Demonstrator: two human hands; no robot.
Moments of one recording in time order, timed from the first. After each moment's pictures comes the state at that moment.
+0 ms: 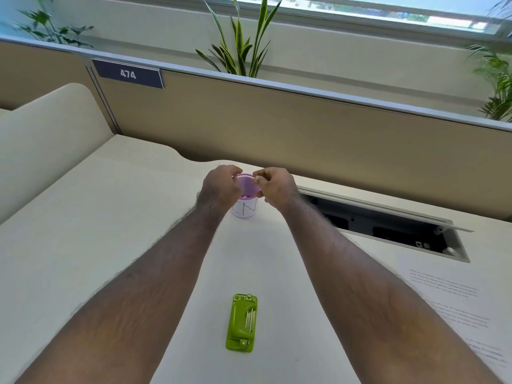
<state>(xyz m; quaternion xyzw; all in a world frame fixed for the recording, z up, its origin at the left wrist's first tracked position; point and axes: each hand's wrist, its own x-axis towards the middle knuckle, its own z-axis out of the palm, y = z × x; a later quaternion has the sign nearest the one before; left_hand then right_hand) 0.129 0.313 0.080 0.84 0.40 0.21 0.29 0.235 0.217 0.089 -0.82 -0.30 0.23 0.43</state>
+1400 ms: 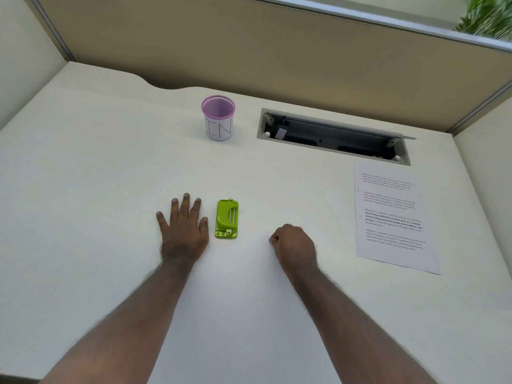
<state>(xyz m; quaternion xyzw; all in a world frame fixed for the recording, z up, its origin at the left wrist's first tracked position) -0.071 0.154 -0.063 0.90 0.42 0.02 0.12 0.073 -0.043 -0.018 -0.94 -0.30 0.16 0.07</state>
